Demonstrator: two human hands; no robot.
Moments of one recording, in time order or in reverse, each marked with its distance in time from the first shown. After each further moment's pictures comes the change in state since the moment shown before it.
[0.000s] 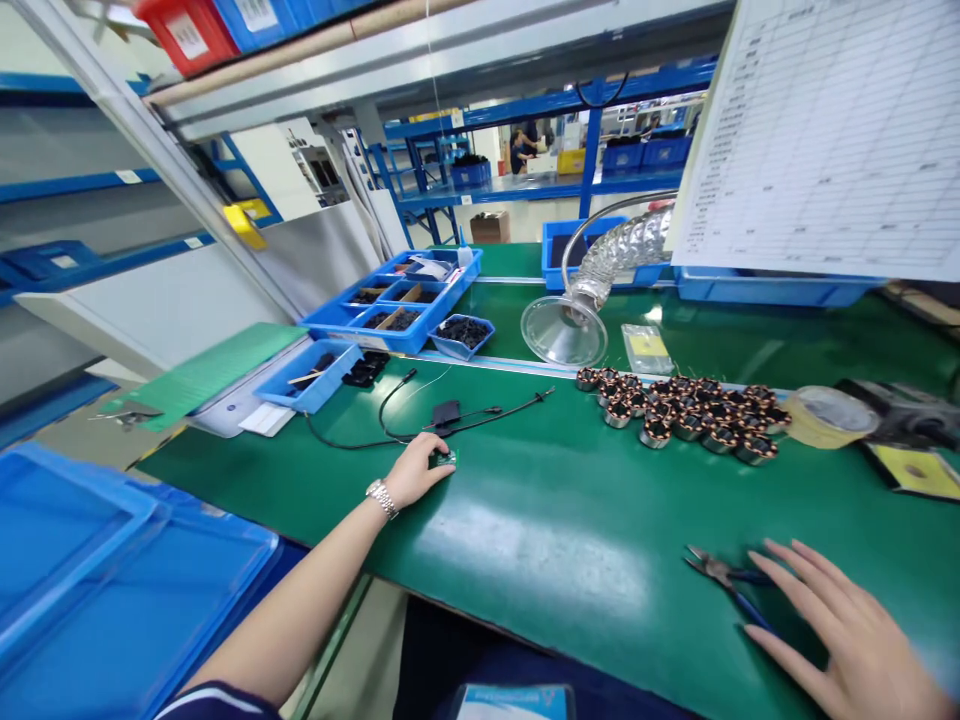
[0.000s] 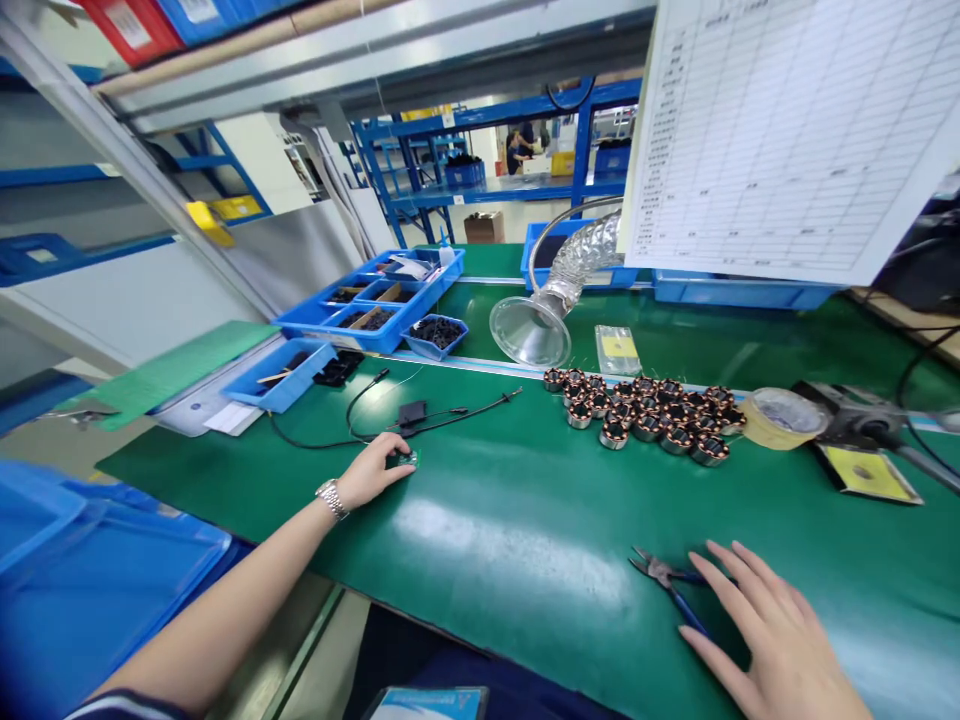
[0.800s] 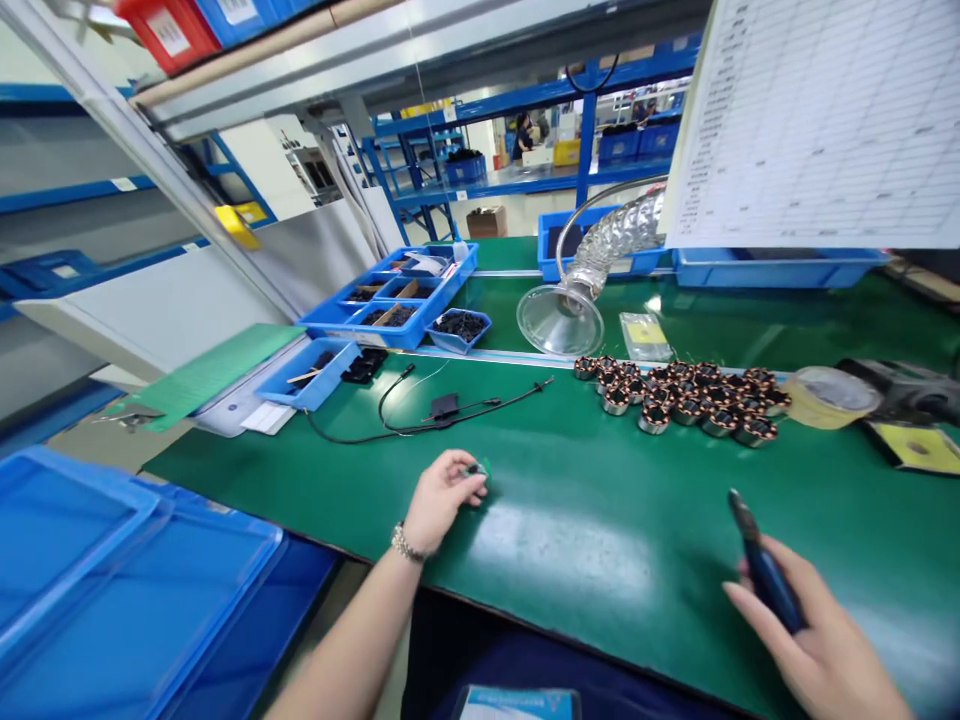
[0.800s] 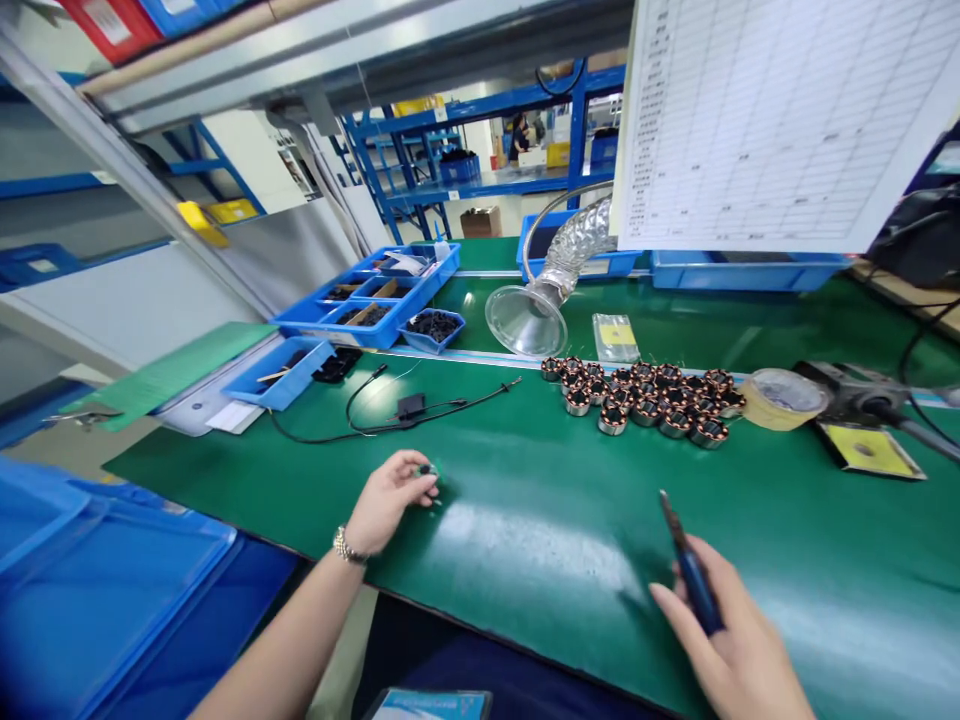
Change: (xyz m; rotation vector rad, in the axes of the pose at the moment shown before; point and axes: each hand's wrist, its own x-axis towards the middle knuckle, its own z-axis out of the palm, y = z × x) left_hand -0.039 0.075 0.033 -0.640 0.067 -0.229; right_hand 0.017 -0.057 -0.011 0.397 0.033 0.366
